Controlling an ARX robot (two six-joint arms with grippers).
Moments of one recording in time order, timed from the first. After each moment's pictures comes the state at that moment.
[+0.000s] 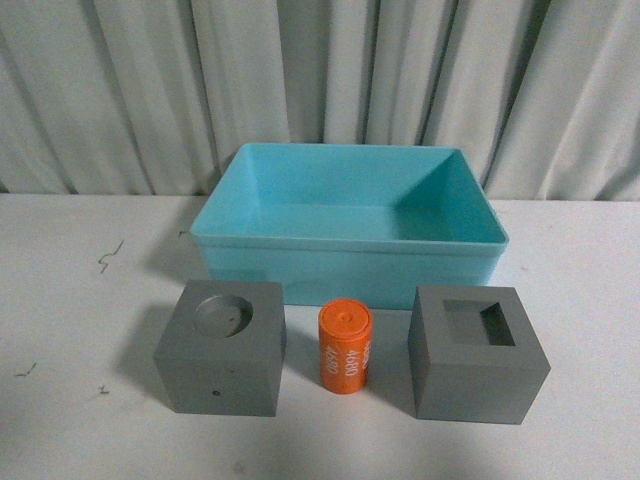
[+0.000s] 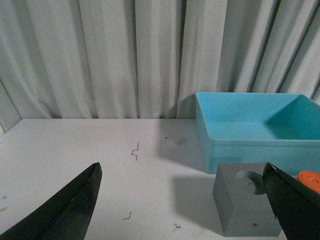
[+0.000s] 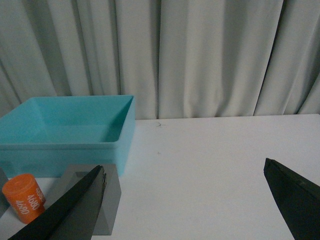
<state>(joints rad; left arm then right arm) 0.00 0.01 0.01 0.00 0.00 0.00 0.00 0.00 0.01 0.00 0.00 0.00</state>
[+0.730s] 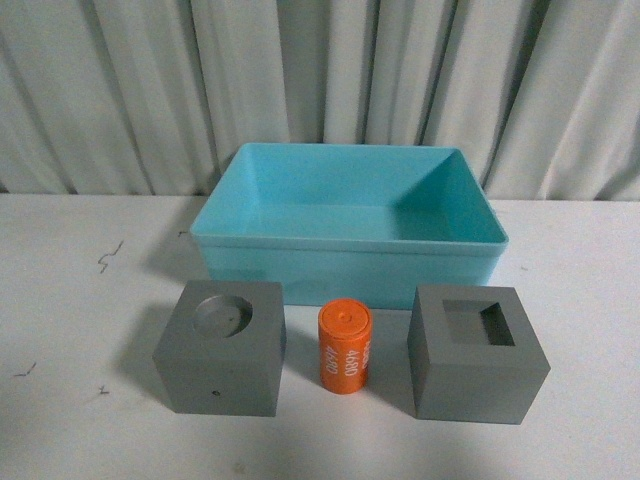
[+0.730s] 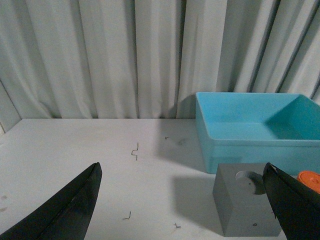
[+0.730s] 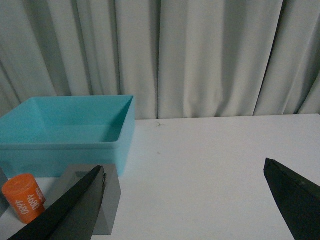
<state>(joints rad) 0.00 0.01 0.01 0.00 0.00 0.00 0.00 0.00 0.01 0.00 0.00 0.00</state>
